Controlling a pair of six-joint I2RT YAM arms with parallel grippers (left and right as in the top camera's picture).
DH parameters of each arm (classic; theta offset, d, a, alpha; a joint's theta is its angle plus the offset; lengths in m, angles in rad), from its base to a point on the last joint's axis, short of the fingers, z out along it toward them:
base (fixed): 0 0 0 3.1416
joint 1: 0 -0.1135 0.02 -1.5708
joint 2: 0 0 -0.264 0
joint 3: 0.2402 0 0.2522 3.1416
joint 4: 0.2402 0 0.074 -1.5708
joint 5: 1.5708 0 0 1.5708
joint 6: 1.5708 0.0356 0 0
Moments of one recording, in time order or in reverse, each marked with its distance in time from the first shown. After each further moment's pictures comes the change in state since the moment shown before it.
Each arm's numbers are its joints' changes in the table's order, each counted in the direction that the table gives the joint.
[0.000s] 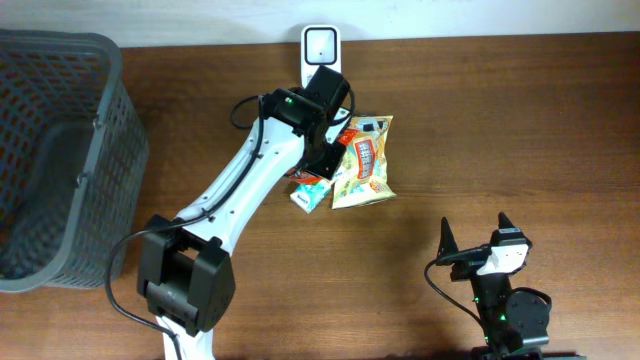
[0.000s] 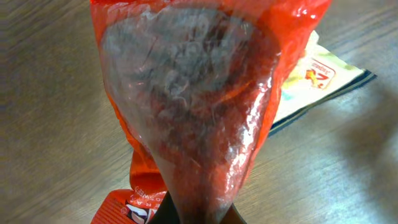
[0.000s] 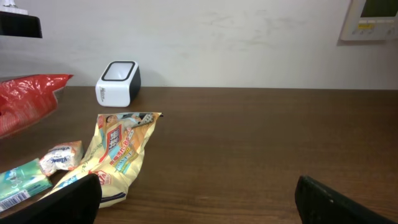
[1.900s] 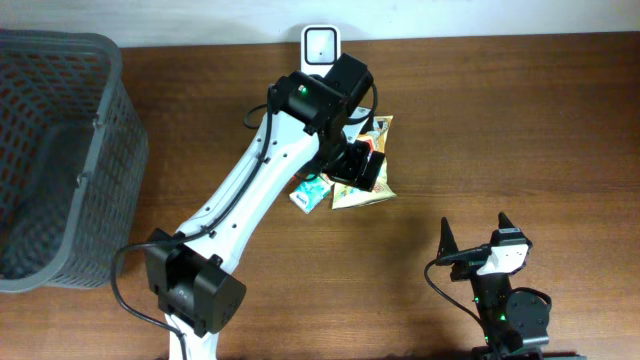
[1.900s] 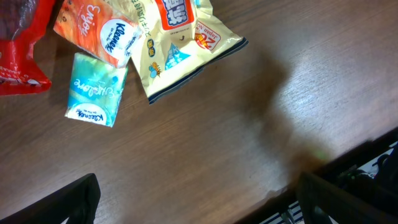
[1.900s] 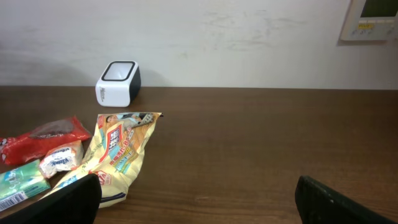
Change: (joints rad) left arm 0.078 -0.027 0.275 0.302 0.193 -0.158; right arm 0.000 0.000 0.000 0.000 0.000 0.001
